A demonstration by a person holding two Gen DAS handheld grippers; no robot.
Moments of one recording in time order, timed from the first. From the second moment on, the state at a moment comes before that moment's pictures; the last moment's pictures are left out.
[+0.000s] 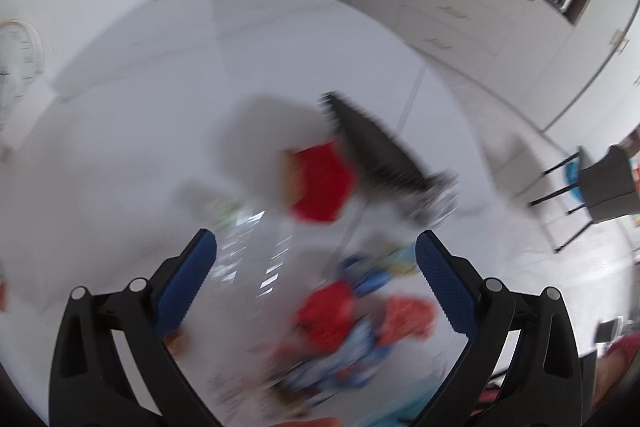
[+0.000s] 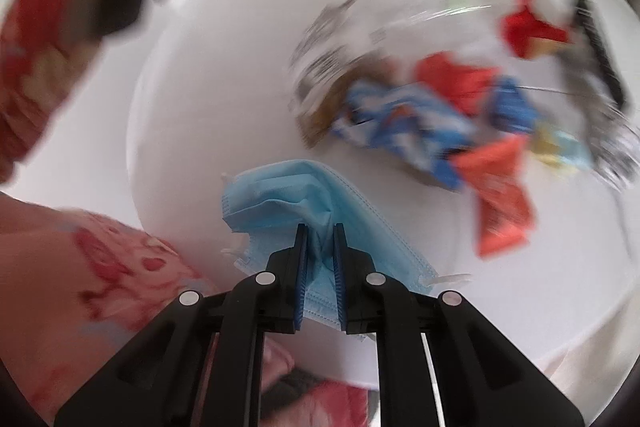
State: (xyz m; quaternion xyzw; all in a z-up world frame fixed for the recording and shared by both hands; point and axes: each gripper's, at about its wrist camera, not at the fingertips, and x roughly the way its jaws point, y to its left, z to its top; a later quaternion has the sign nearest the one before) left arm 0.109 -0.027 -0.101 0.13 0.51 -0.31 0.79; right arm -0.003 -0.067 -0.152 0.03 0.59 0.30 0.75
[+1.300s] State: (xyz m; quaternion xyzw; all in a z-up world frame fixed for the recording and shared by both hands) left arm 0.075 -0.147 -0.081 0.01 0.57 -0.33 0.75; right arm -0.100 -0.356 -0.424 0.33 0.63 -0.15 0.69
